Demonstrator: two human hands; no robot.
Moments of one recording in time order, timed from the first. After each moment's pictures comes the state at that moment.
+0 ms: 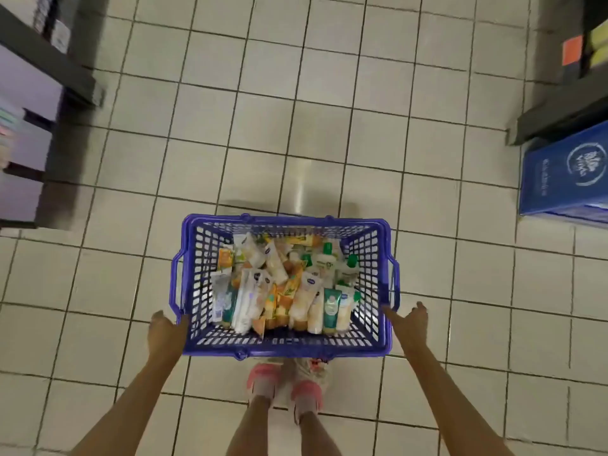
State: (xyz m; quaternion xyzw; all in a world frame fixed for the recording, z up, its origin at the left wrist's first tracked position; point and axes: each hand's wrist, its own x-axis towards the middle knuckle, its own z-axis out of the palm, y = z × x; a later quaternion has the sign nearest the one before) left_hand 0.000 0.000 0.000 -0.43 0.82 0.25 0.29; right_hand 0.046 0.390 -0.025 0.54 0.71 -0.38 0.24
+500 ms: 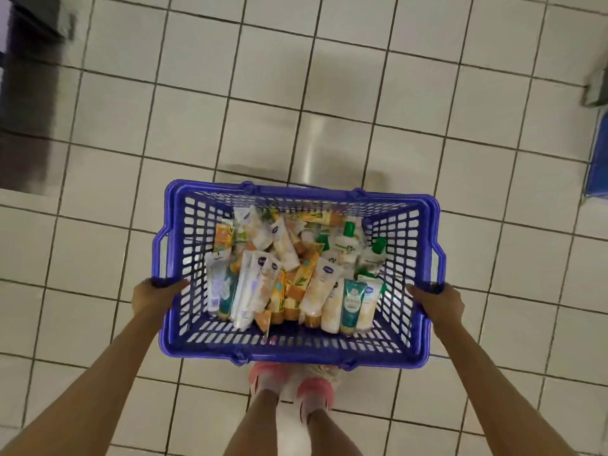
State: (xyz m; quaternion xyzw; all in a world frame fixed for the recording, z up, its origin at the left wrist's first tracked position) left_hand -0.030 -0.040 -0.112 -0.51 0.77 0.29 0.27; right_hand 0.027 0.412 -0.120 0.53 0.74 -0.32 0.25
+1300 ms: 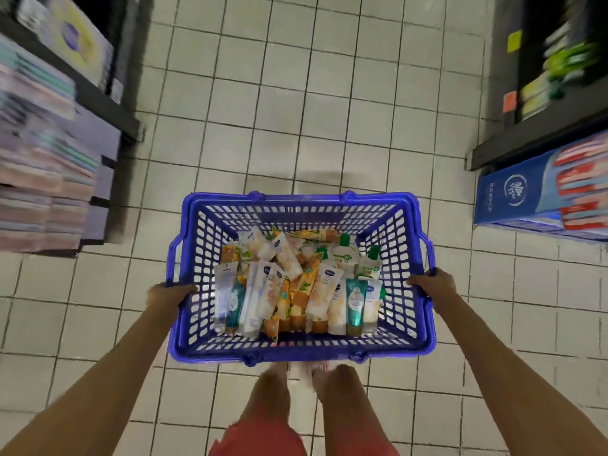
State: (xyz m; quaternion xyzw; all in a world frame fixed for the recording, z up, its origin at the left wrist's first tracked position) left_hand -0.104 -0.056 0.207 -0.54 0.68 0.41 0.26; right_hand -0.053 0.403 0.236 0.56 0.70 -0.36 0.25
